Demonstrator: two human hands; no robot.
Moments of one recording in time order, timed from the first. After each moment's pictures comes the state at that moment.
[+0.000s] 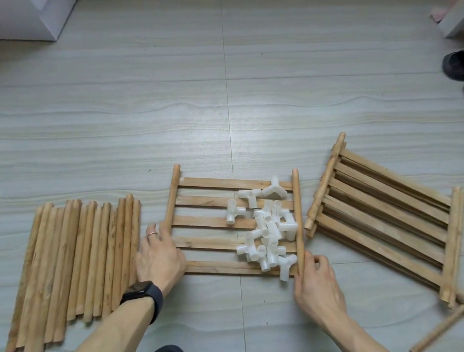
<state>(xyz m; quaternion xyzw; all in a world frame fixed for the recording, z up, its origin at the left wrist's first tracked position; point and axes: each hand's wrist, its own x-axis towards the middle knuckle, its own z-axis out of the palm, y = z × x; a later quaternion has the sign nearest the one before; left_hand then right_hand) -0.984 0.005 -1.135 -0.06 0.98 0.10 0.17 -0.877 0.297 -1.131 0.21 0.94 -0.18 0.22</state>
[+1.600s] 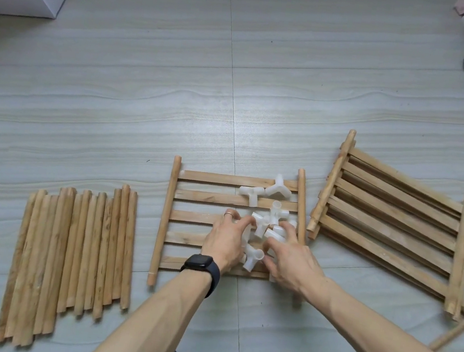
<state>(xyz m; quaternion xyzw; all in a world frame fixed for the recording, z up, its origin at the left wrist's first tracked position) -1.004 0.114 -1.145 0.14 0.92 0.22 0.28 -0.945 0.282 -1.128 0.03 0.95 -0.15 0.29</state>
